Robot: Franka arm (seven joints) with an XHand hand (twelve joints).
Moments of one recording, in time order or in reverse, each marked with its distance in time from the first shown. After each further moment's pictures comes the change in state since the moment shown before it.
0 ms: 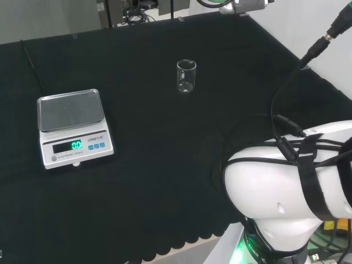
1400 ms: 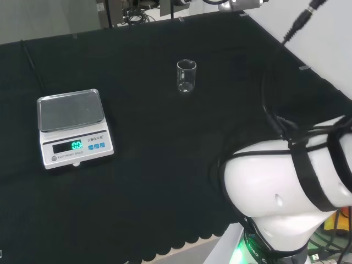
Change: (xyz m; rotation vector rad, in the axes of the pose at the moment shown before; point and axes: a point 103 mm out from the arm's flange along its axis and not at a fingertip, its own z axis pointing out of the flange) arm -0.025 0.061 0.030 0.019 0.001 0.030
